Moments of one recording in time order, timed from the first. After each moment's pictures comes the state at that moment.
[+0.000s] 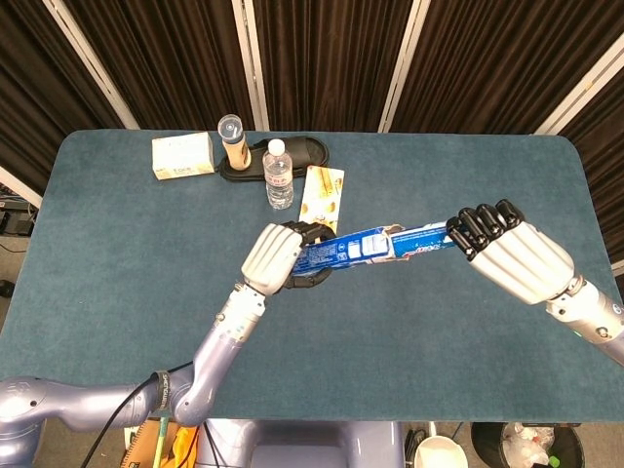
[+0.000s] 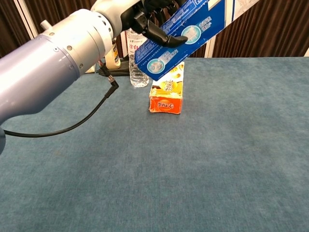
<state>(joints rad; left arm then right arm) -0.88 -1.79 -0.42 -1.59 1.24 1.17 0.24 0.63 -0.96 0.17 -1.27 -1.98 1.62 -0.27</state>
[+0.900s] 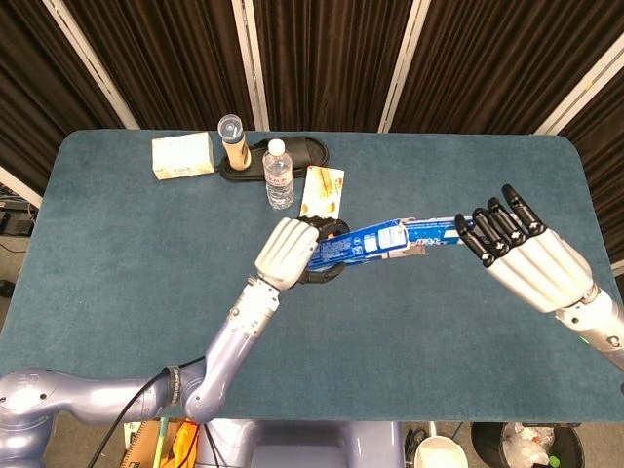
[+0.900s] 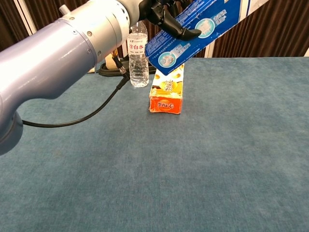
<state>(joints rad) -0.96 -1.80 -0.46 -1.59 1.17 1.15 0.33 0.60 -0.99 0.20 -1.24 -1.97 1.73 -0.25</state>
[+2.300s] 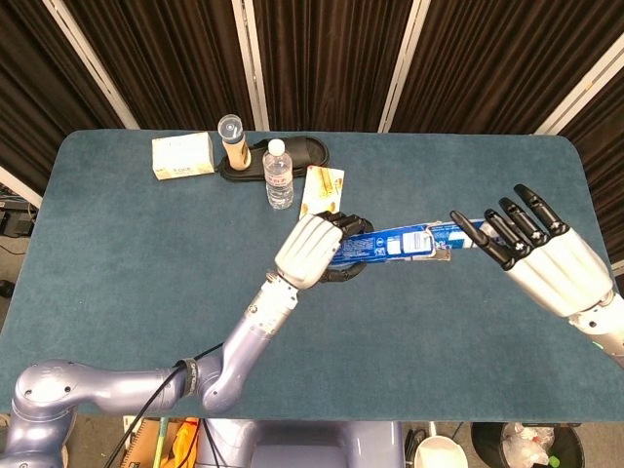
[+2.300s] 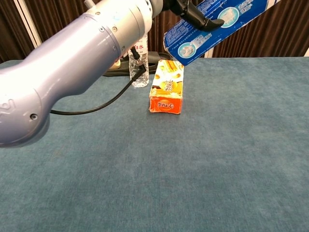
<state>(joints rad) -1.05 -1.85 -0.47 -1.48 1.24 1.17 0.28 0.57 -1.00 0.20 -1.23 -1.93 1.80 -0.11</state>
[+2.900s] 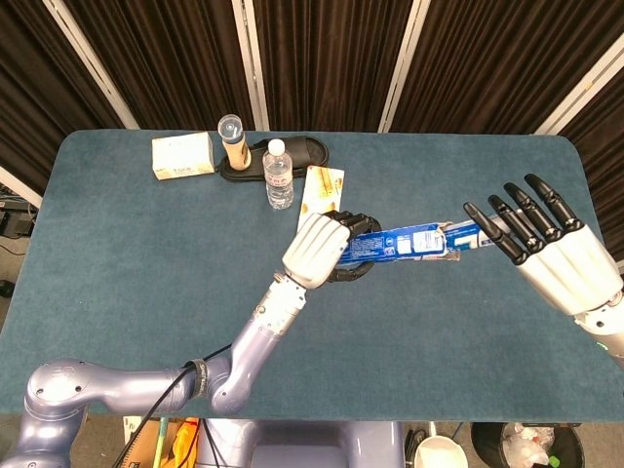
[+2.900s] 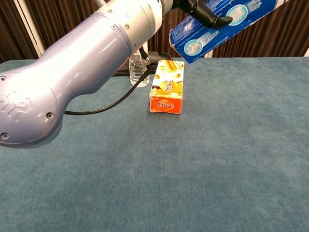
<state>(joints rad) -1.08 -1.89 -0.48 -1.46 1.23 1.18 0.29 0.55 -1.00 0.21 -1.25 -1.90 1.80 -0.11</state>
